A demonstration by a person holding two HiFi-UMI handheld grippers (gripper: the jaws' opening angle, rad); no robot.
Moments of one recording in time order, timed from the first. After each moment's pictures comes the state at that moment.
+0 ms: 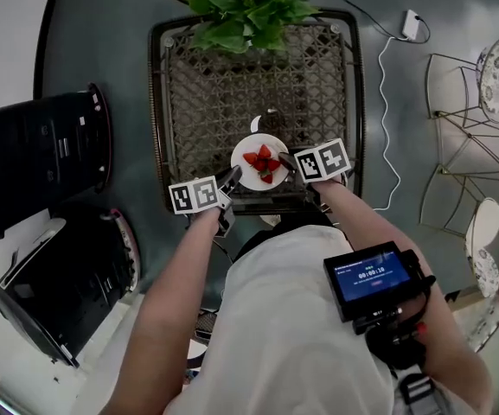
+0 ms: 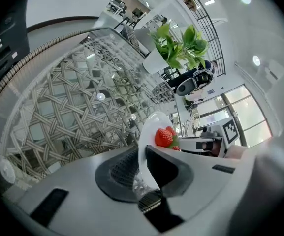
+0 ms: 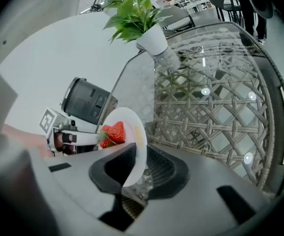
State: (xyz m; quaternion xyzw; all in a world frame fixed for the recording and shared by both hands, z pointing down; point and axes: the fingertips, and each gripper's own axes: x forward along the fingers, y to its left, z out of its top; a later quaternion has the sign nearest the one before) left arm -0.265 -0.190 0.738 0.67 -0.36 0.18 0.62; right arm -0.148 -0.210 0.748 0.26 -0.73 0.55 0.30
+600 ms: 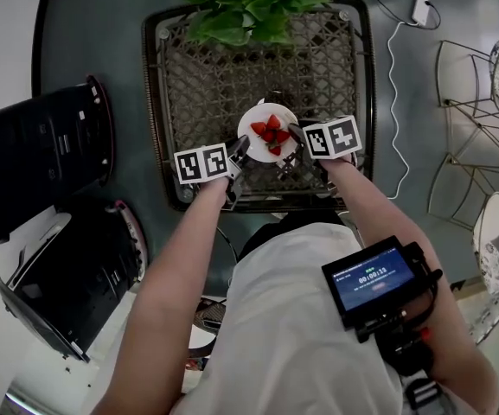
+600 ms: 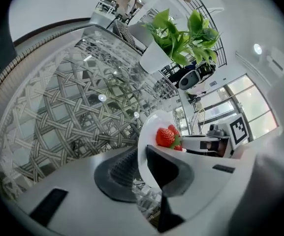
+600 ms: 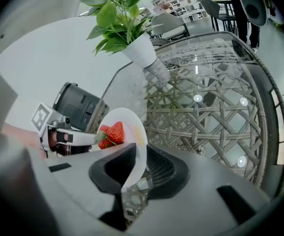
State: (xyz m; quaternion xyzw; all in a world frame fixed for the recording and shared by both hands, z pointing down) left arm -0.249 -0.257 0.763 0.67 -0.36 0.23 0.60; right arm -0.130 -0.273 0.770 0.31 -0.73 0.53 0.30
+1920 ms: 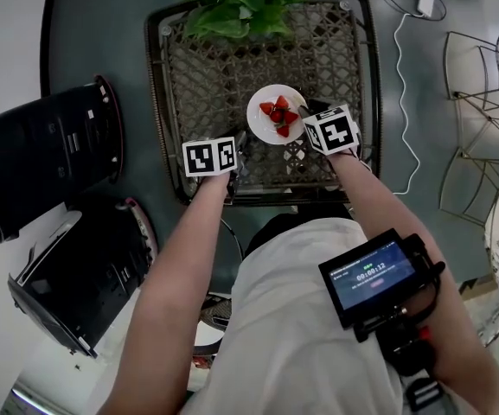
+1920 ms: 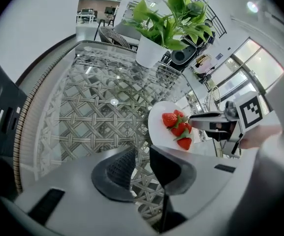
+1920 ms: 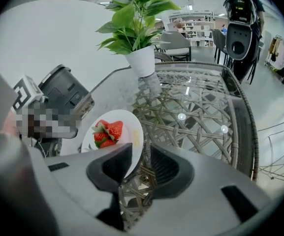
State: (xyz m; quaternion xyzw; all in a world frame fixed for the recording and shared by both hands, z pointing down) left arm -0.270 -0.258 0.768 0.67 -0.39 0.37 0.51; right arm -0.101 -0.299 0.782 0.38 -0.75 0.40 0.36
